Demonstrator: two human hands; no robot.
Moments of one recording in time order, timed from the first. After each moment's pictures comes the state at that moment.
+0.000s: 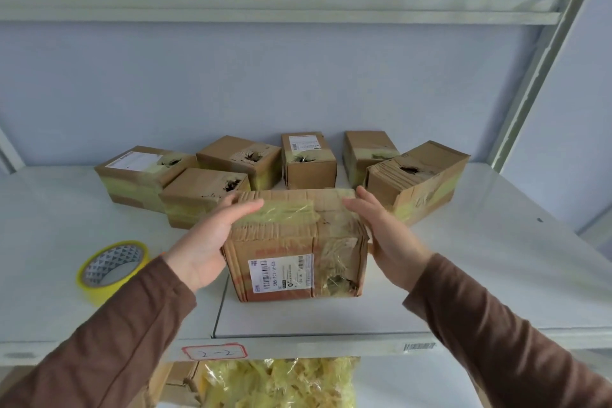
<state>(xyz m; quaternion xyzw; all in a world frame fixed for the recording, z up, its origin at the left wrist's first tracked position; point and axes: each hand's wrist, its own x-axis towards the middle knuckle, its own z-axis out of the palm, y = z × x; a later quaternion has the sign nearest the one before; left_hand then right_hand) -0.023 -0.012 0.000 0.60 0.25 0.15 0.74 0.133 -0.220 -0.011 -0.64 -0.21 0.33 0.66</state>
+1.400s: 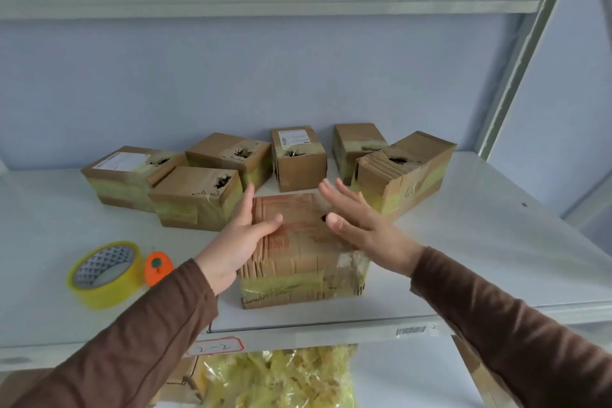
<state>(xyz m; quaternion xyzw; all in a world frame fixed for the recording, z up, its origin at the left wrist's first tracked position) -0.001 -0.029 -0.032 0.70 0.22 0.14 0.66 0.143 -0.238 -0.020 -0.76 -0.51 0.16 0.37</state>
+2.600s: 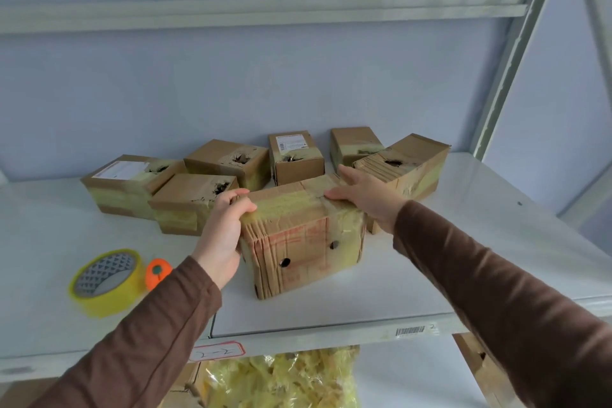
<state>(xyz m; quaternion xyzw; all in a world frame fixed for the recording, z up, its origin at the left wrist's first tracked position) 0.005 -0.028 -0.012 0.56 0.28 0.27 0.74 0.182 -0.204 0.015 -0.76 -0.26 0.27 0.53</state>
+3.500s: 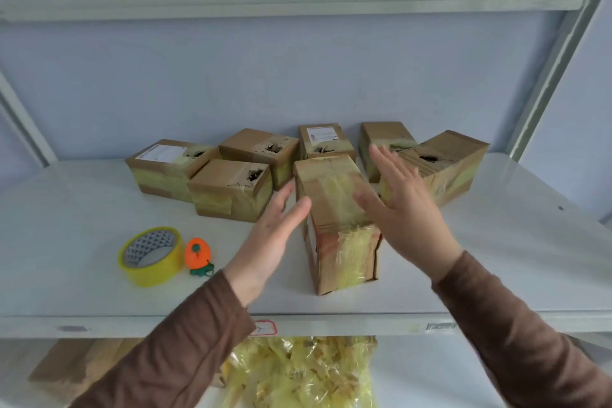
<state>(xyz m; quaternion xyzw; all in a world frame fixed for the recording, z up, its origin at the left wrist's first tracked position) -0.040 -0.057 -0.014 0.72 0.15 0.18 0.65 0.087 -0.230 0.030 -0.83 -0.41 -0.08 0.37</state>
